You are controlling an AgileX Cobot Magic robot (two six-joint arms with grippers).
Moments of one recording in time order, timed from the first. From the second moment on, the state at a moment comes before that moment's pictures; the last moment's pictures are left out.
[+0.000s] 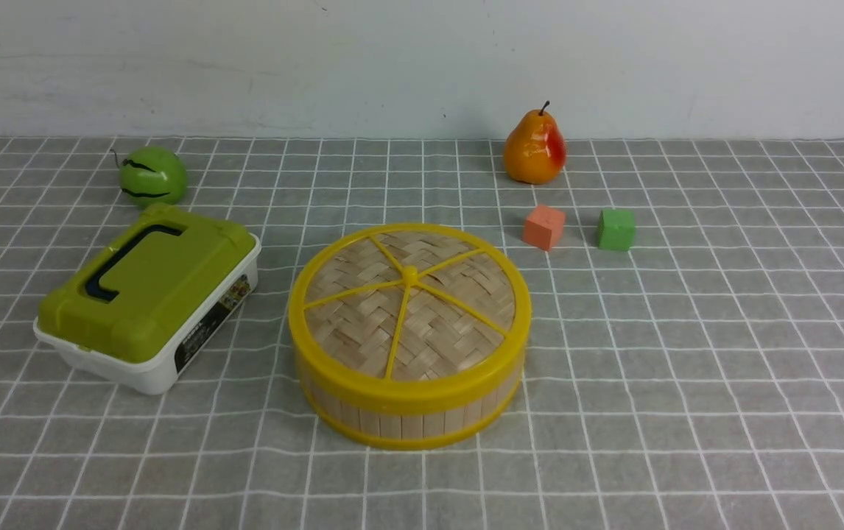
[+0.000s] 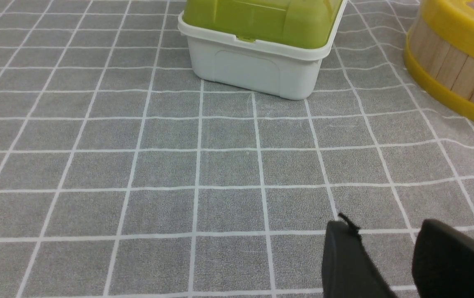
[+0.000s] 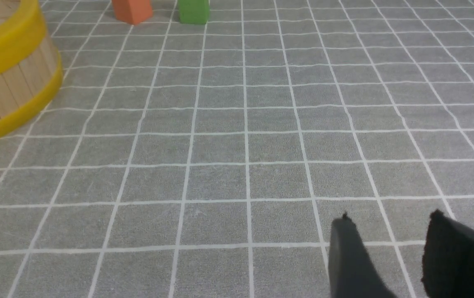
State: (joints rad) right arm 0.00 -0.01 0.02 -0.01 0.38 0.10; left arm -0.05 -0.01 0.03 0.01 0.38 -0.08
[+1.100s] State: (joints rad) right arm 0.00 0.00 -0.11 0.77 0.41 0.15; left arm -0.05 -0.01 0.03 0.01 0.38 -0.08
